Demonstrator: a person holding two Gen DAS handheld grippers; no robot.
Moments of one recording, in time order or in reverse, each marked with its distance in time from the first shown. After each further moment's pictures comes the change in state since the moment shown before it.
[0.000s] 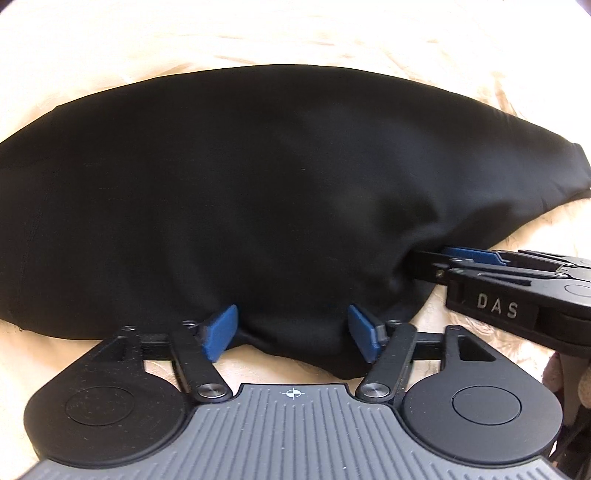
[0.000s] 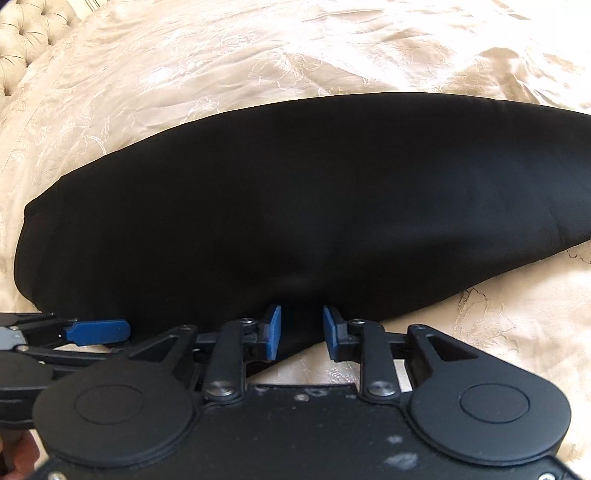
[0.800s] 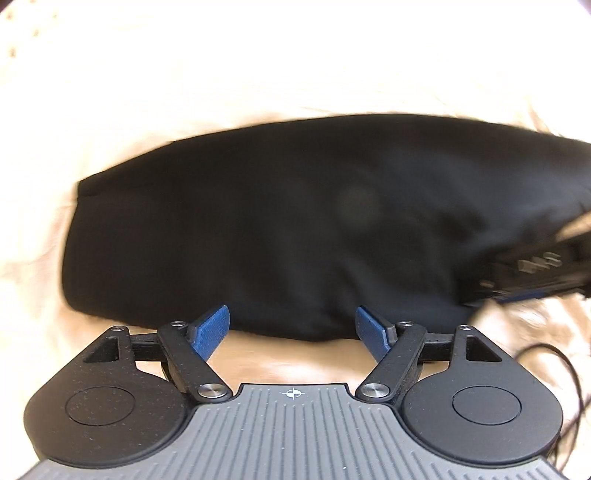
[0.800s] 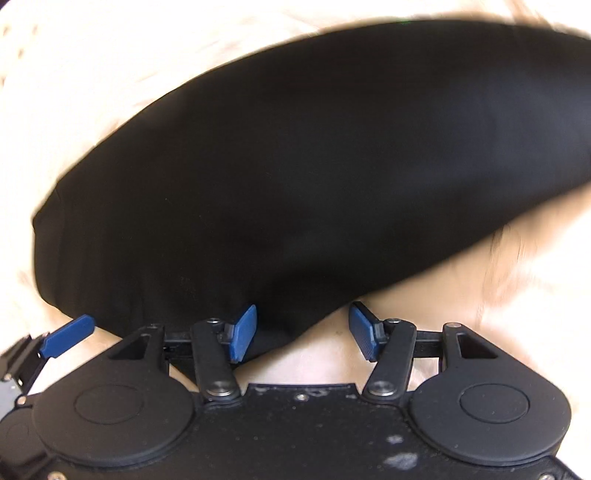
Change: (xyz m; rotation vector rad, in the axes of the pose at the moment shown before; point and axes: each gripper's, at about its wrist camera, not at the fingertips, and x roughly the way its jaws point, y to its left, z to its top) left arm -0.041 0.029 -0.035 -0.020 -0.166 0.234; right arm 0.047 -0.001 0.035 0.204 0.205 0.078
